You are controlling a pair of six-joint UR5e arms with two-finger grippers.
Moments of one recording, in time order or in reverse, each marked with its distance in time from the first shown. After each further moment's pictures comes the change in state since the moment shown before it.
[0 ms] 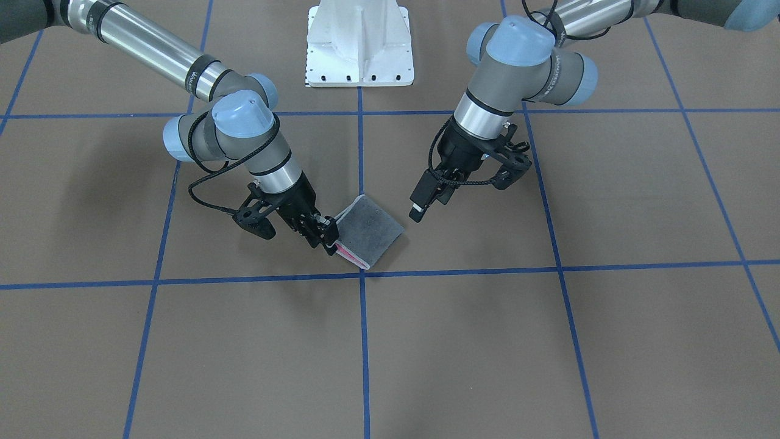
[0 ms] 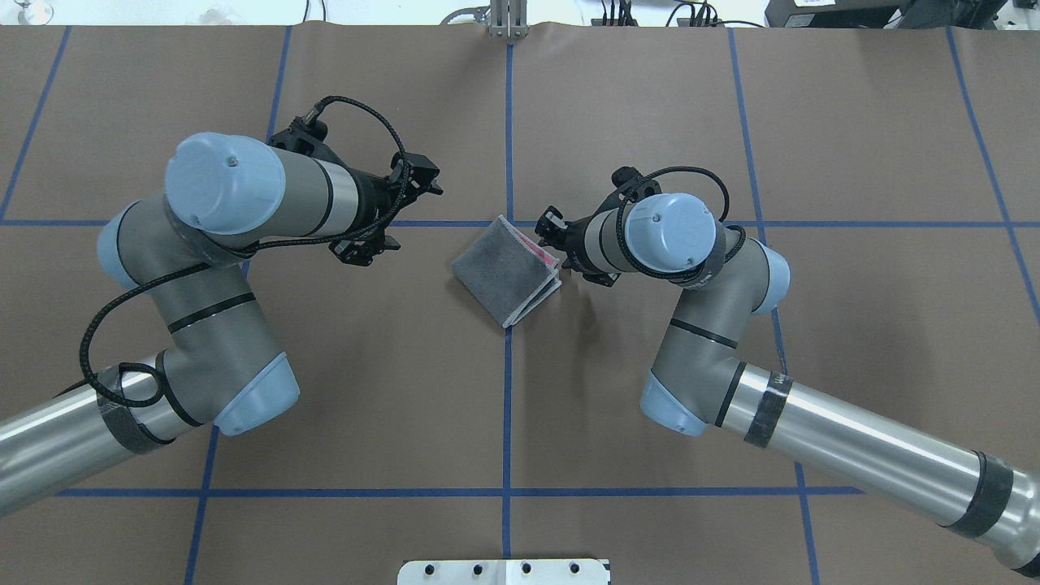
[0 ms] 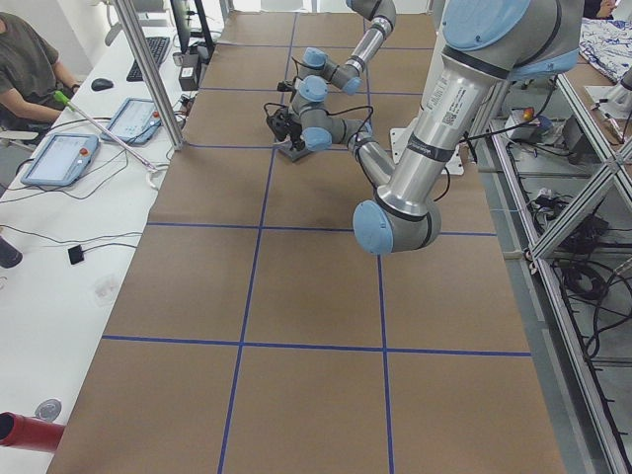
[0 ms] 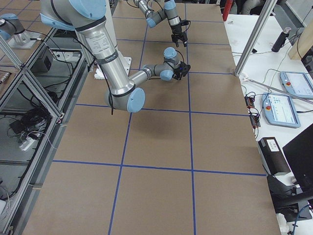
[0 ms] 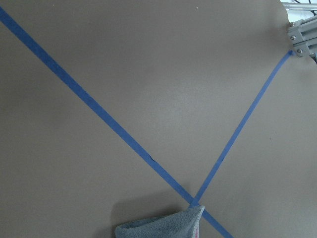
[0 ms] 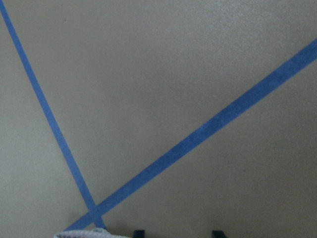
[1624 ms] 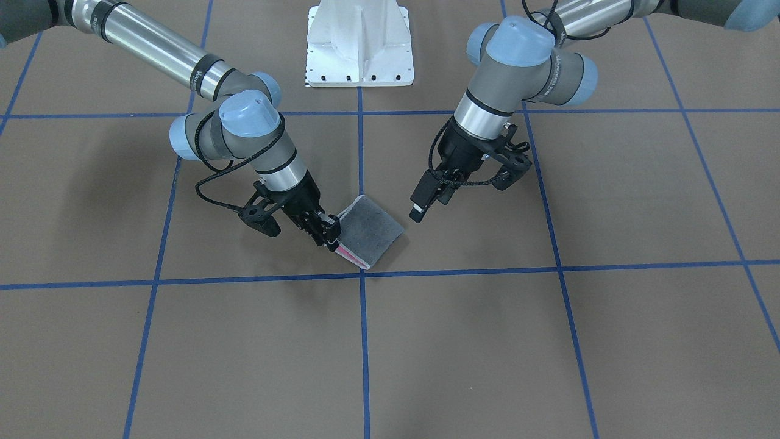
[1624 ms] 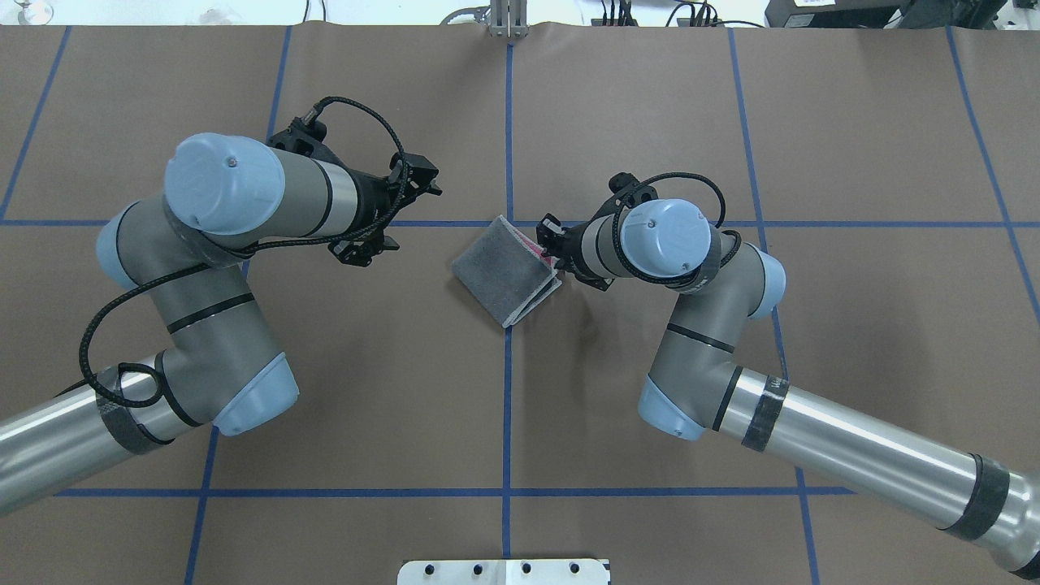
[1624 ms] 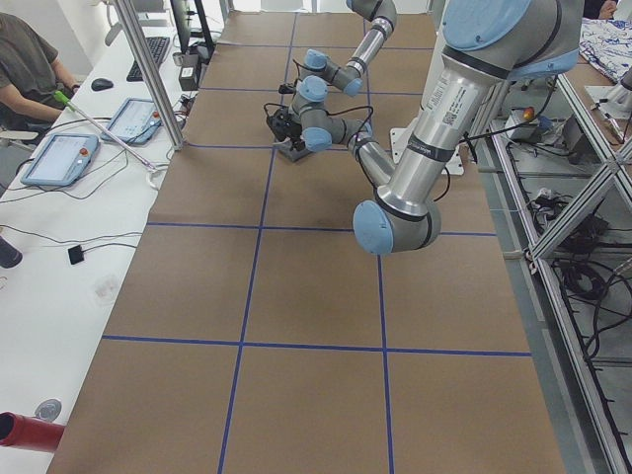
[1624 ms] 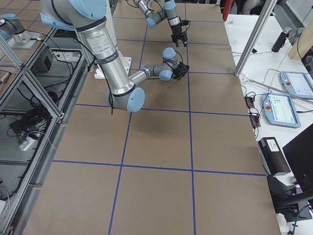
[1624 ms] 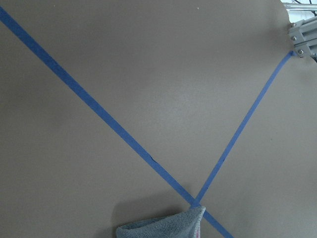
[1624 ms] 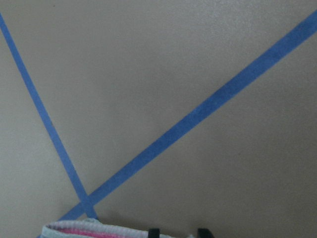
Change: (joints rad) left arm 0.000 0.003 -0.001 0.001 0.001 0.000; right arm -0.008 0.002 -0.007 -0.001 -0.001 0.006
